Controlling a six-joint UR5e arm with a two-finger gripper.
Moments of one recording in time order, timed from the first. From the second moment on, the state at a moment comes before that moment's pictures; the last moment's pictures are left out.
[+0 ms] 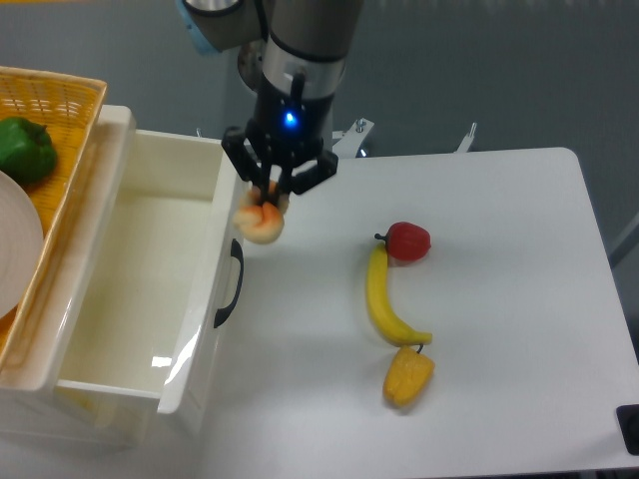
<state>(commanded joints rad) 2.41 -1.58 -1.46 -1.52 1.21 0.44</state>
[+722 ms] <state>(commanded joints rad) 2.34 -1.59 -1.49 -1.53 1.18 0.40</state>
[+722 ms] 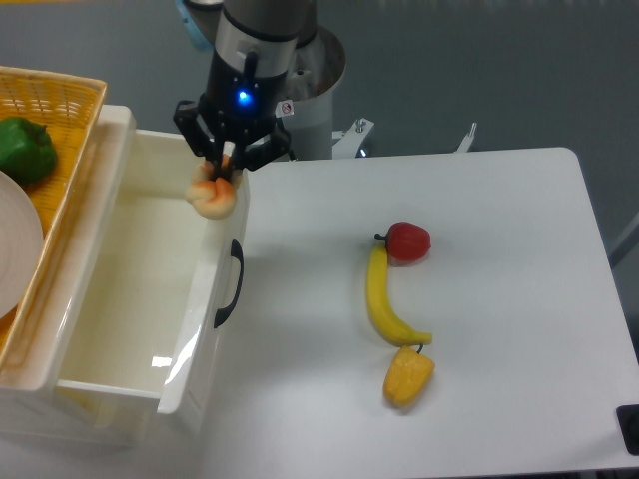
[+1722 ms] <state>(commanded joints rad) 2.26 -1.65 -1.50 -1.49 1.19 0.40</state>
